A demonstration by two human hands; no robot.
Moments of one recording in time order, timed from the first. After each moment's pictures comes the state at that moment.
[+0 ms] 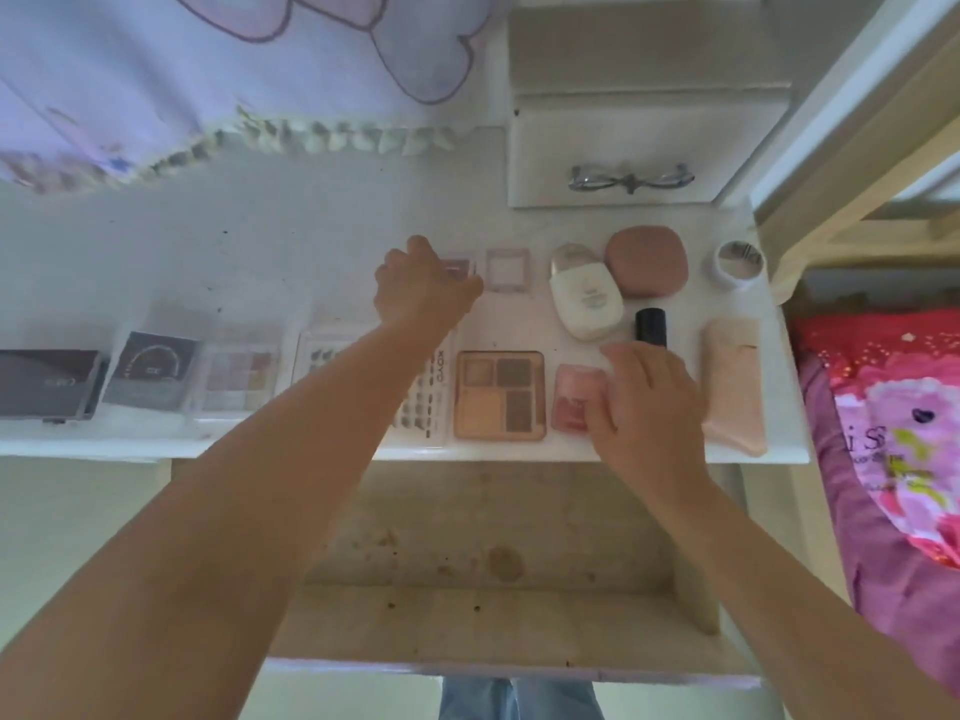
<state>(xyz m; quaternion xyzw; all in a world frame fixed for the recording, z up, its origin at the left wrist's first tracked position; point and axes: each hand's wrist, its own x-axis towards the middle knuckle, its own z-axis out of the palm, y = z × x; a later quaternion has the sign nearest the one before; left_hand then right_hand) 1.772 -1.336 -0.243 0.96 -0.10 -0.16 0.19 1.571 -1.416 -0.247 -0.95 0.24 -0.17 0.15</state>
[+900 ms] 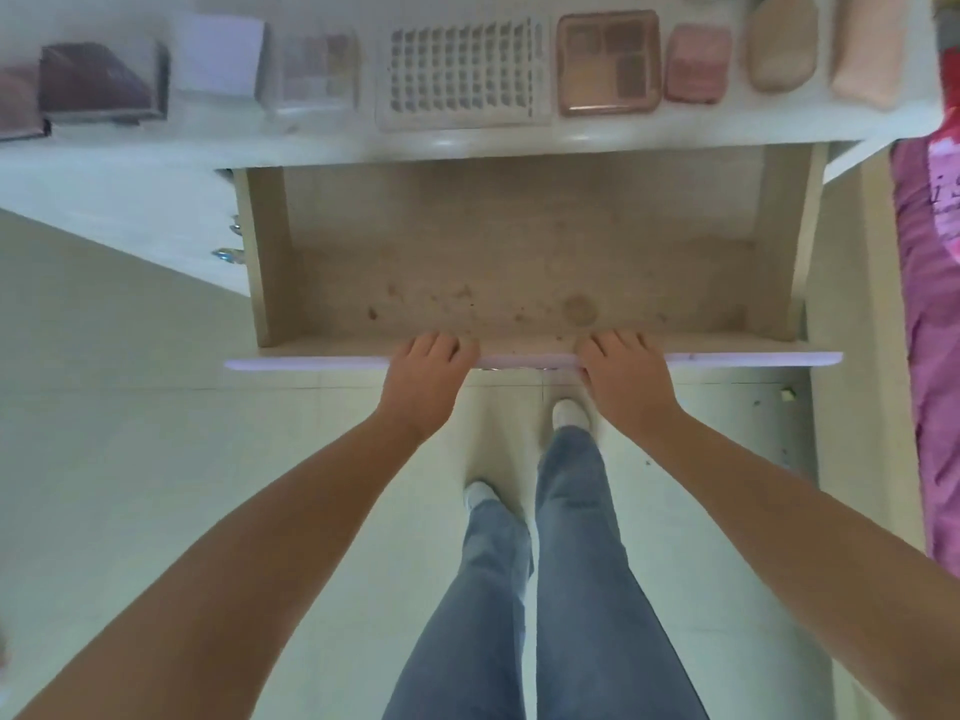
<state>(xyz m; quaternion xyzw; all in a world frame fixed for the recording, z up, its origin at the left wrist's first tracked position) 1.565 -1.049 -0.329 0.85 -0.51 -0.12 -0.04 1.439 -1.226 -0.337 -0.99 0.09 0.06 0.02</state>
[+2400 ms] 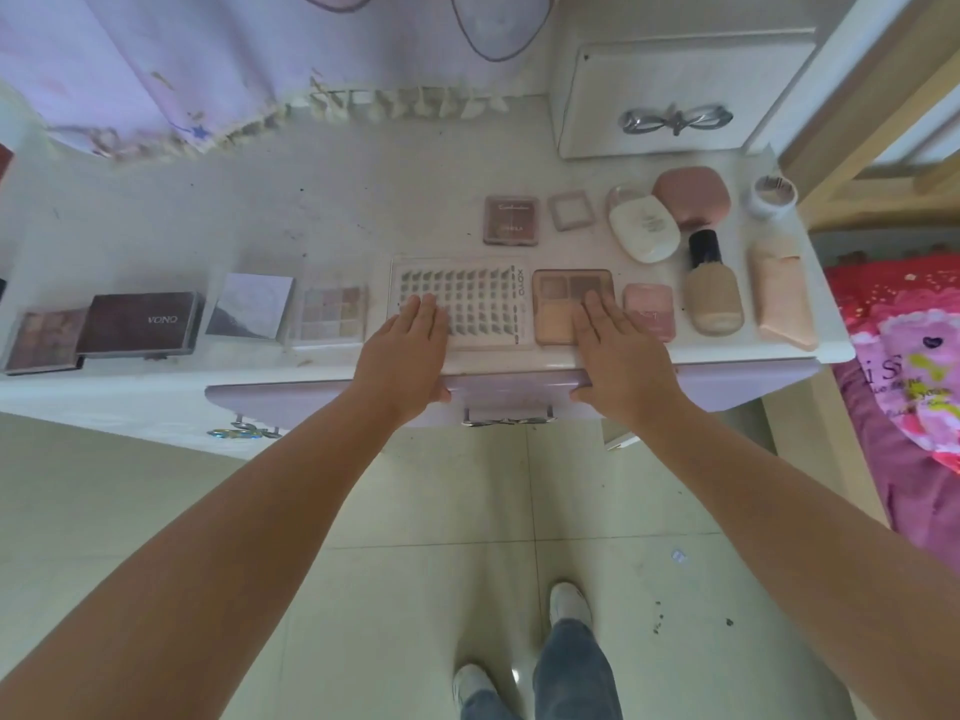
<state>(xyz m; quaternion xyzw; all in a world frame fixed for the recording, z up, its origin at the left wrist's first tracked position) 1.725 -1.162 -0.257 0.87 -0.46 -0.13 -0.11 1.592 -1.335 -0.268 -0.97 0.16 0.15 -0.01</state>
